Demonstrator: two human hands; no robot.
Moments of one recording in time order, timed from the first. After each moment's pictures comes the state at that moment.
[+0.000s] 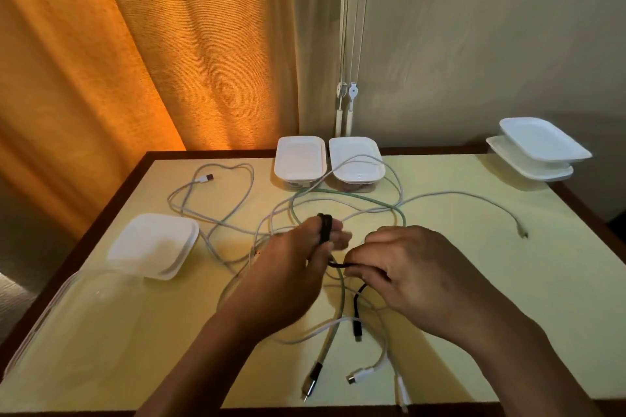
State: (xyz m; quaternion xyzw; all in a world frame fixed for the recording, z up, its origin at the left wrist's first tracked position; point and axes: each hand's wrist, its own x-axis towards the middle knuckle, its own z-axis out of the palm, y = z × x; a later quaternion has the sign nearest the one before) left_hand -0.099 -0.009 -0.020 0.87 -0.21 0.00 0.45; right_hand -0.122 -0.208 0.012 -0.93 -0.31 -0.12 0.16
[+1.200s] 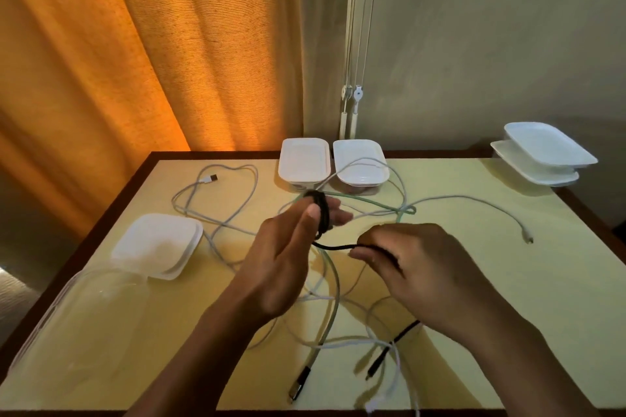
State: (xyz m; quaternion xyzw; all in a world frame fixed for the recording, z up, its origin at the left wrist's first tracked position) left_hand -0.088 -0.003 -0.009 0.78 -0.19 0.01 0.60; right_hand -0.118 -0.208 0.009 -0.94 -0.23 -0.15 0.21
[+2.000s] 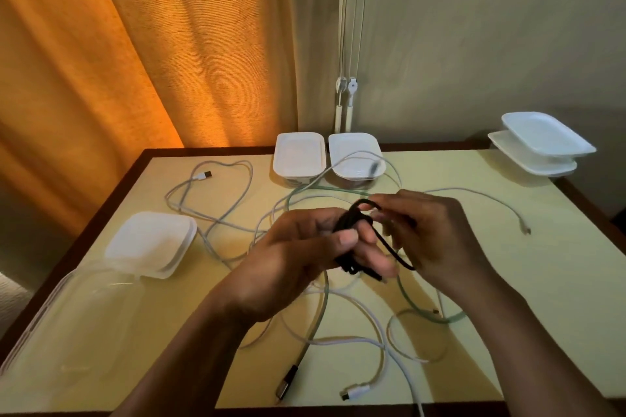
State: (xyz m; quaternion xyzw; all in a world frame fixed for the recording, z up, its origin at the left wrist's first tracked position) left_hand -0.093 -0.014 0.007 0.53 -0.30 -0.24 0.76; right_hand -0.087 -0.229 -0.010 -0.87 -0.20 -0.21 0.39
